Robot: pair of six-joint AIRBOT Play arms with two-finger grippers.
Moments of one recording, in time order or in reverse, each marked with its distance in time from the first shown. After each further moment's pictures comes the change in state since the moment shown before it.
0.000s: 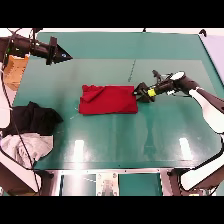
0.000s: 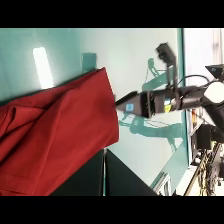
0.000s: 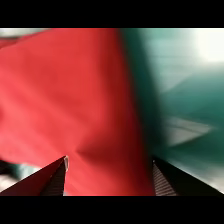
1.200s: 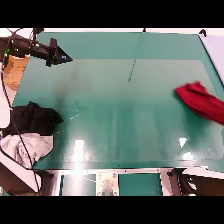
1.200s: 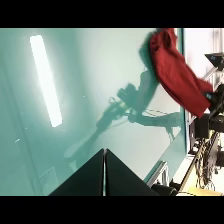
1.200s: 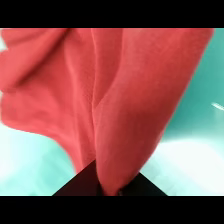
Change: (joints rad) left arm 0.000 0.000 0.000 0.000 -0.048 -0.003; right arm -1.174 0.400 -0.118 -0.340 0.135 0.084
